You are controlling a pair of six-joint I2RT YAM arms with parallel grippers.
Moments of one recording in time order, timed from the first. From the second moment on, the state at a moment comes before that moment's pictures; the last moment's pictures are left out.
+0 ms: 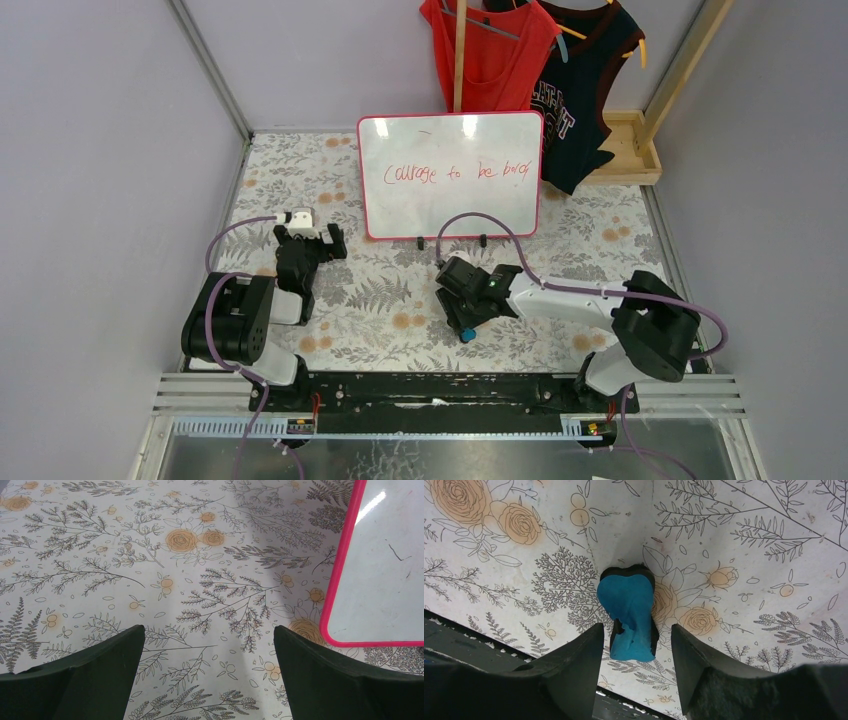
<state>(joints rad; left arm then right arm) -0.04 1.52 0.23 1.11 -0.03 -0.10 1.03 1.52 0.88 -0.55 0.11 0.53</state>
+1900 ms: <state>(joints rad) -0.04 1.52 0.23 1.11 -0.03 -0.10 1.03 1.40 0.85 -0.52 0.17 0.55</state>
